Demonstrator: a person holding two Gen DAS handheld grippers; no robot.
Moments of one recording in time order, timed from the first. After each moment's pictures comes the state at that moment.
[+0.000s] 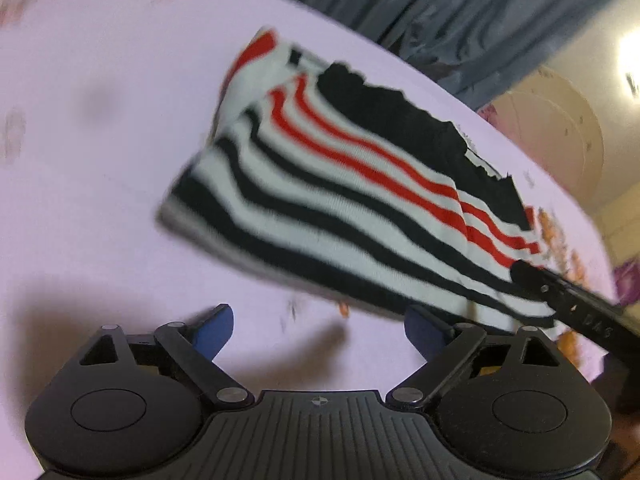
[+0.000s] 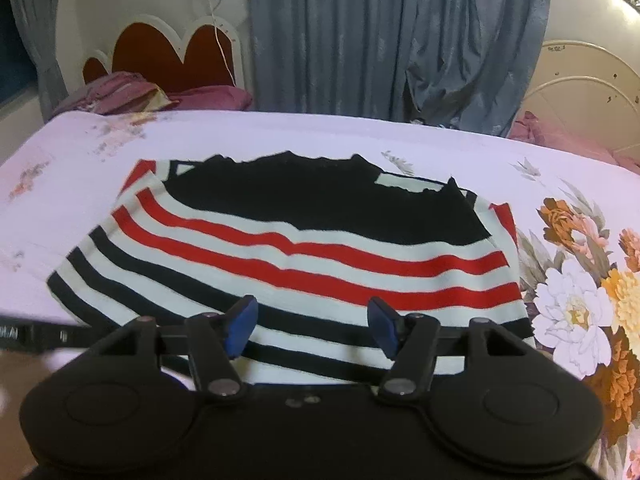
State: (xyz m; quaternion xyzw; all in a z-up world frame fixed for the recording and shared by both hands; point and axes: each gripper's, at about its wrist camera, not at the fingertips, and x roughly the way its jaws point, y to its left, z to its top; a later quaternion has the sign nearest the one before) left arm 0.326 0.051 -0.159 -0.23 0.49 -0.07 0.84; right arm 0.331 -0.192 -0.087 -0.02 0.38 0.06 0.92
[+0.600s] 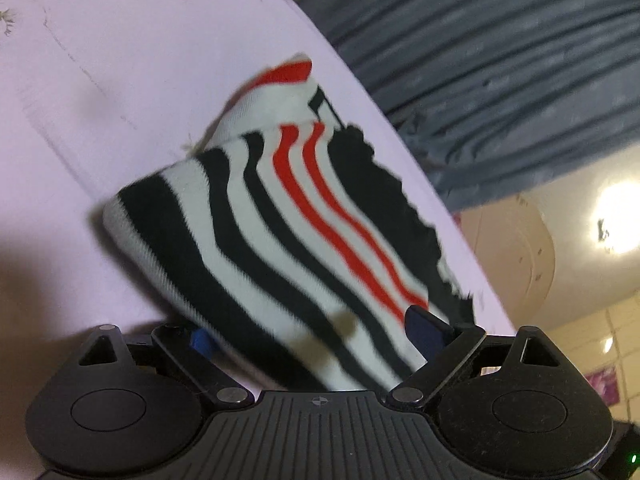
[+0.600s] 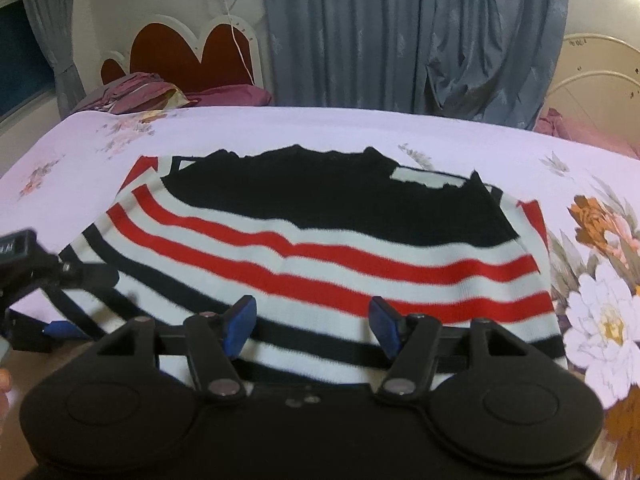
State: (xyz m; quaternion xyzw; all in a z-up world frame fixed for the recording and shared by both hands) left arm 0.360 0.054 -0.200 -0.41 0.38 -0.06 0.83; right arm 0.358 -0.201 -0.110 -0.01 0.37 0.09 0.92
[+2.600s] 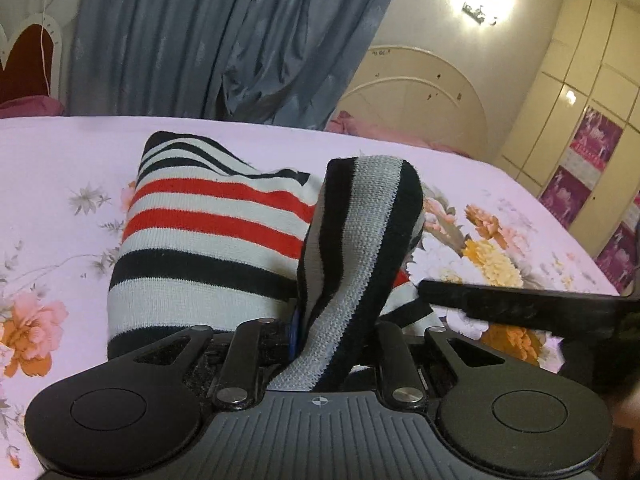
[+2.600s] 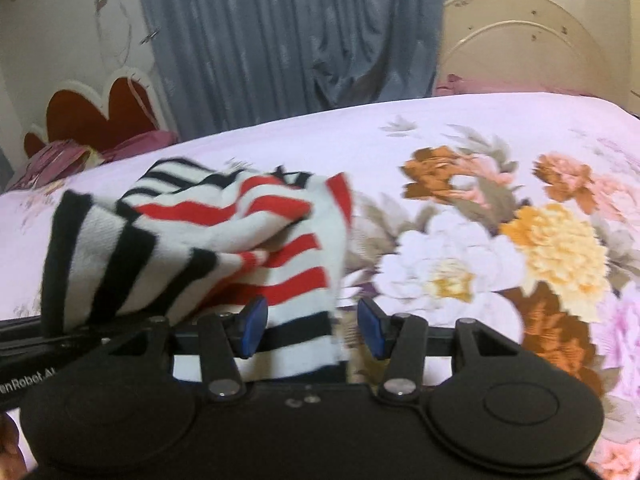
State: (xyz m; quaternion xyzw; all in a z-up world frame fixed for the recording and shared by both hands) left arm 0.372 -0.145 -0.114 -0.06 0.34 -0.25 0.90; right arm 0.321 -0.361 -0.109 0.10 0.35 -0.03 0.93
